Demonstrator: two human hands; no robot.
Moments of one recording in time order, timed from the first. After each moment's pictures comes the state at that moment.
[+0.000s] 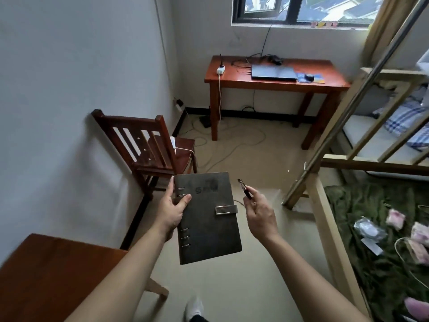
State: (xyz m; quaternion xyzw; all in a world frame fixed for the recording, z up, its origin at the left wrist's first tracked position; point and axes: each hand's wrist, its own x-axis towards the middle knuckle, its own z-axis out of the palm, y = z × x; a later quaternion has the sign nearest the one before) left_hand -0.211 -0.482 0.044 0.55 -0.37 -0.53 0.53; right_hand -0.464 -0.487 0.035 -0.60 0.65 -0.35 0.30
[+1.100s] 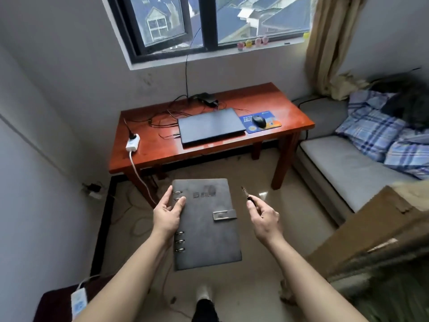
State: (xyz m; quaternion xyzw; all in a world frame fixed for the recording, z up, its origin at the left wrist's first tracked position) left_hand -0.457 -1.295 0.070 0.54 -0.40 -0.56 0.47; right_hand -0.701 -1.211 0.040 -0.41 0.75 -0.44 0.28
